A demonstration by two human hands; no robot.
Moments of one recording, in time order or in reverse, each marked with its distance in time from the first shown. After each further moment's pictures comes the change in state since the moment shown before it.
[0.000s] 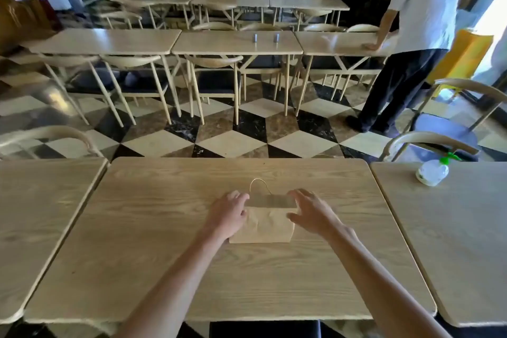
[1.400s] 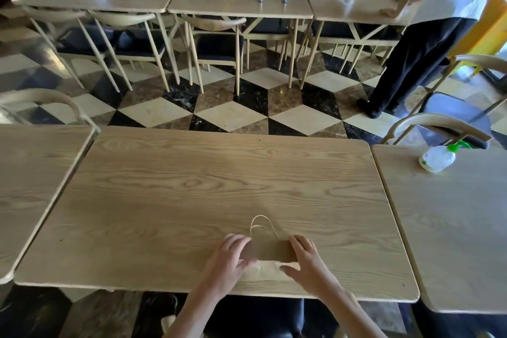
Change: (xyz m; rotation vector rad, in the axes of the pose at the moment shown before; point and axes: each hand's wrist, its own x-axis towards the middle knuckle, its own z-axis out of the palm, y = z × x) left_hand -0.101 0.029 0.118 -0.395 0.008 -0.031; right_hand -0.098 0.048 0.105 0.228 -0.167 0.028
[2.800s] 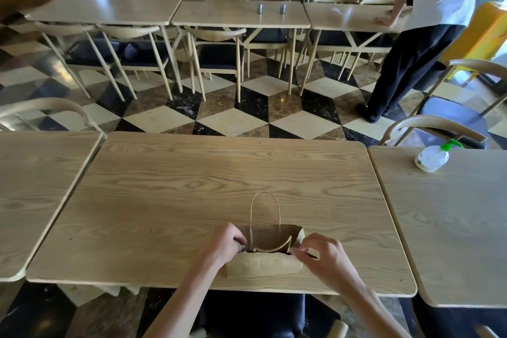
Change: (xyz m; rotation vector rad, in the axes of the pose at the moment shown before) left_hand 0.022 0.043 -0.059 -0.043 -0.232 -0.349; right_hand -0.042 -0.015 -0.052 0.146 0.267 -0.071
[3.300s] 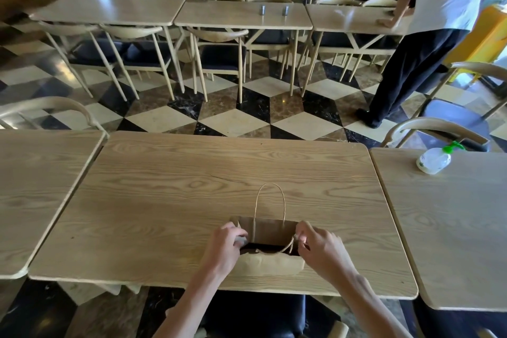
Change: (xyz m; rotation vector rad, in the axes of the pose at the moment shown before) left_hand -0.018 -0.002 0.010 -0.066 0.267 0.164; right_hand 0.018 -0.014 -0.002 -0.334 -0.022 -0.052
